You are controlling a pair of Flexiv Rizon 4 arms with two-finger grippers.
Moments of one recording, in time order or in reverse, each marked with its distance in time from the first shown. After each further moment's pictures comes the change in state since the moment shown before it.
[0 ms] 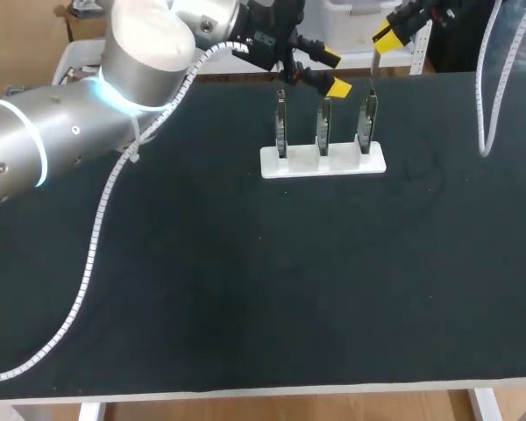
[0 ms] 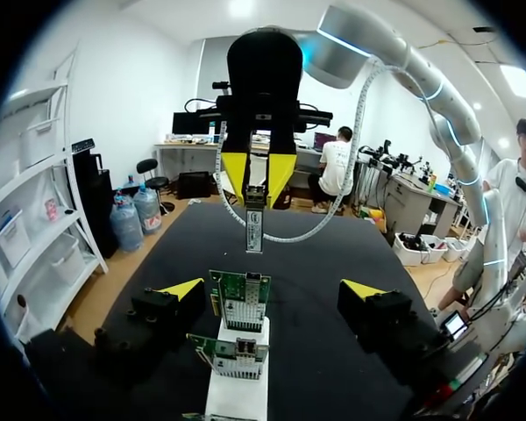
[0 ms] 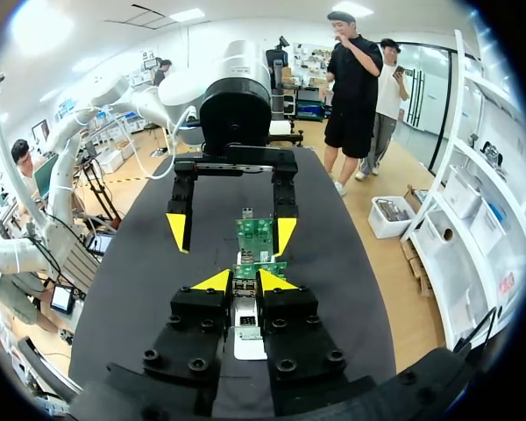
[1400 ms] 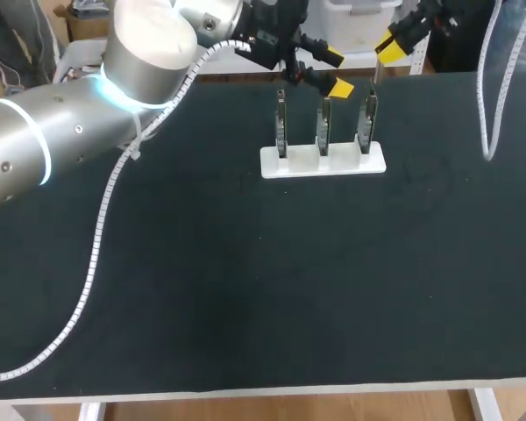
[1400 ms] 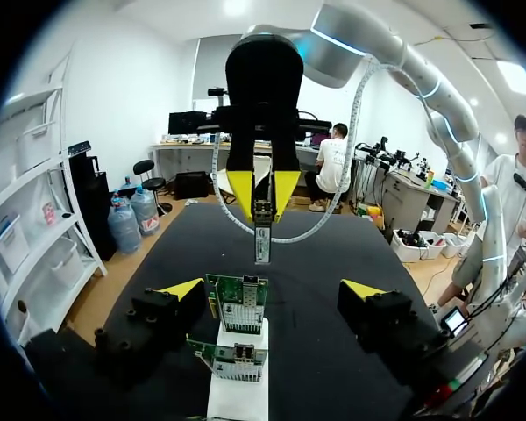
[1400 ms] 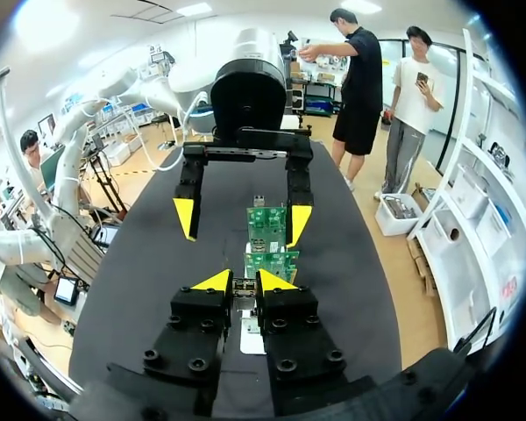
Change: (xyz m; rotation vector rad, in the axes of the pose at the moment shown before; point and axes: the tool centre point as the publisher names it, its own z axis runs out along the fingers) left arm -0.003 -0.001 0.003 0.010 0.008 0.020; right arm 0.013 0.009 0.006 -0.037 0.029 -0.019
